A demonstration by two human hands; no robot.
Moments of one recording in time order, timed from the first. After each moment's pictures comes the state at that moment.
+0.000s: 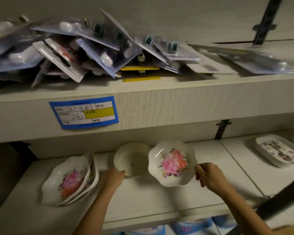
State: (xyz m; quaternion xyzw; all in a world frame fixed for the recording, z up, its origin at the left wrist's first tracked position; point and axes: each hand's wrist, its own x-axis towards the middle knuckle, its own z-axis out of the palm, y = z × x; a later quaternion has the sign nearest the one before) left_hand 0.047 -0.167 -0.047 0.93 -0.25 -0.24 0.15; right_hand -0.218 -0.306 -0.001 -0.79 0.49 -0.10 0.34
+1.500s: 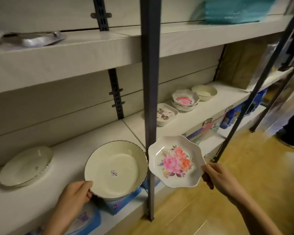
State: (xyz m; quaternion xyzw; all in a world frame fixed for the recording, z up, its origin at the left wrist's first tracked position) left_hand -0.241 -0.164 0.002 0.76 -0.38 -0.35 0.39; right_hand -0.586 -0.251 0.010 -0.60 0.62 -0.26 0.43
